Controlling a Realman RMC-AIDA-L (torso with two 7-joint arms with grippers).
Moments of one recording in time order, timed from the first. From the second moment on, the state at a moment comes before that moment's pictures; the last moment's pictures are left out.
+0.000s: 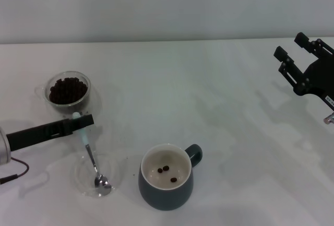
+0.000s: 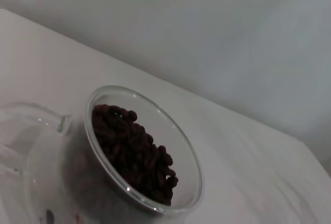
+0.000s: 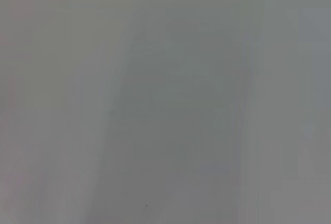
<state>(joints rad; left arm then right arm) -0.50 -2.00 0.98 0.44 1.69 1.19 -1.87 0.33 2.01 -1.43 -0.22 -0.43 -1.38 0.37</state>
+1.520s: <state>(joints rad) -0.35 -2.02 0.97 0.66 1.53 1.20 -1.71 0.32 2.01 -1.43 -0.22 -0.43 -1.41 0.40</state>
